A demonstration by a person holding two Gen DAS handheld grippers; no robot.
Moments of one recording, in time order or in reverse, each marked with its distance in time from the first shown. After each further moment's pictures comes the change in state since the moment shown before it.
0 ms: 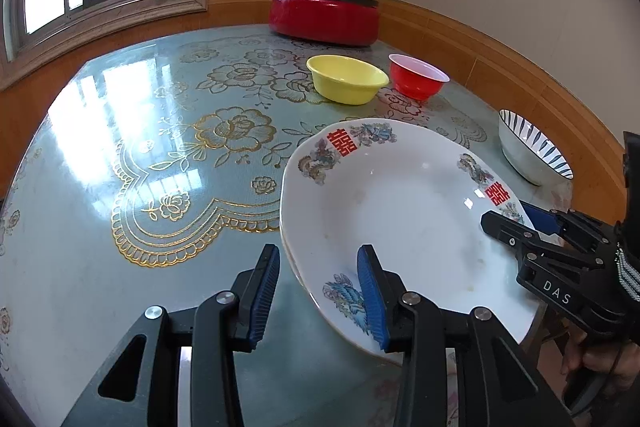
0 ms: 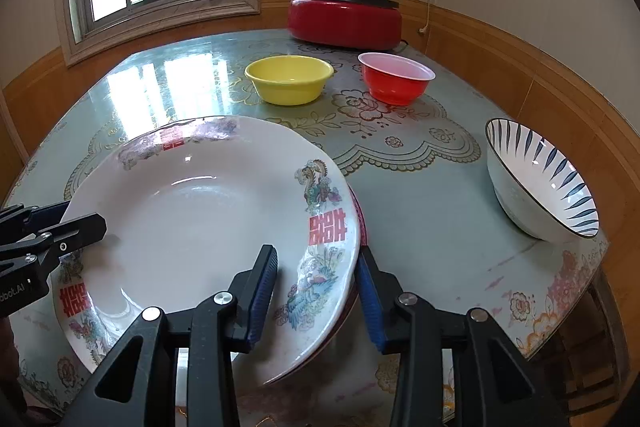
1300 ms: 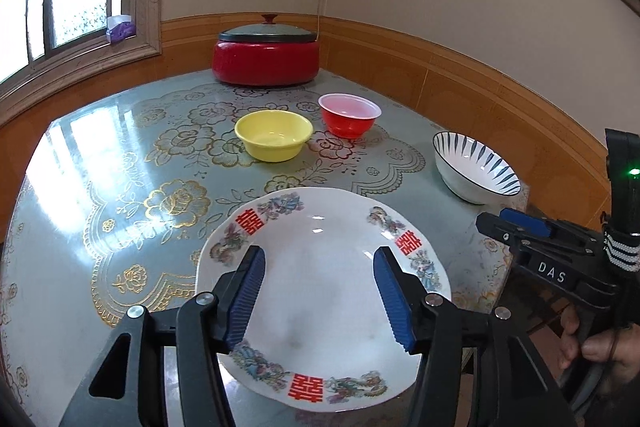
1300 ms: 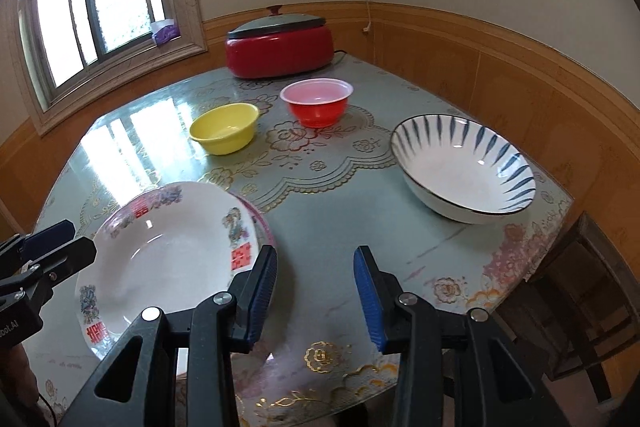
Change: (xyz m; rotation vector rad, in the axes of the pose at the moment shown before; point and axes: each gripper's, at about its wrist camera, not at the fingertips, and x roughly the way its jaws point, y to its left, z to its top) left arm -0.034 -0.064 0.044 0.126 -0.074 -0.106; right arm -0.058 -0.081 0.003 0.261 -0.063 -0.064
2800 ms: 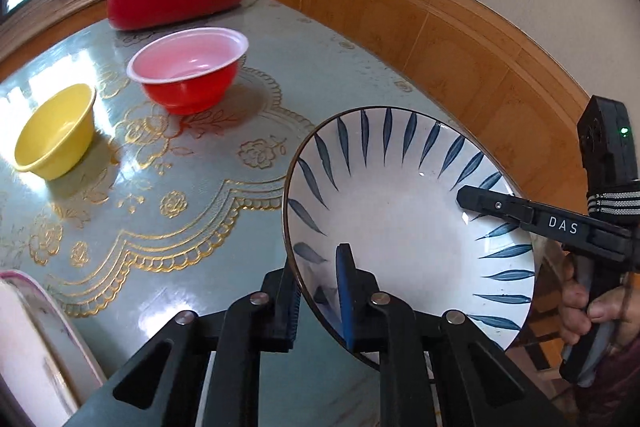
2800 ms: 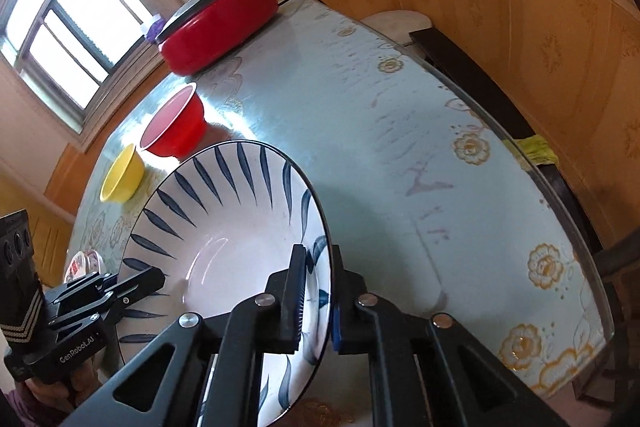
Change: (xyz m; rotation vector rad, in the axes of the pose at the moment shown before) left arm 0.225 -0.172 0.090 -0.108 0.246 -0.001; right arm 0.179 -0.250 0.101 0.081 0.287 0.394
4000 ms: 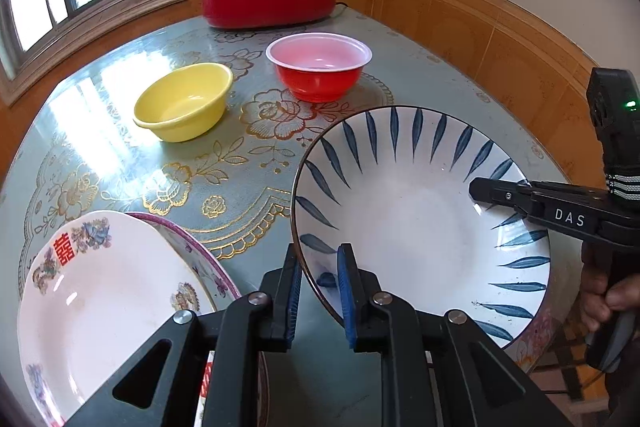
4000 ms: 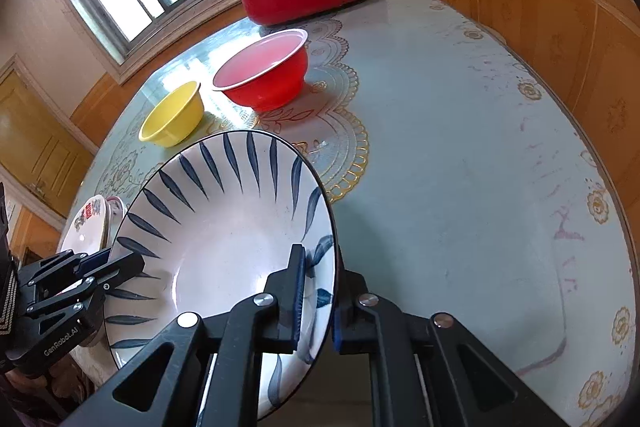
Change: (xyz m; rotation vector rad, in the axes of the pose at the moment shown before) left arm -0.051 0.050 -0.037 -0.052 -0.055 0.244; right arm 0.040 0.083 -0.002 -0.234 0.064 0.036
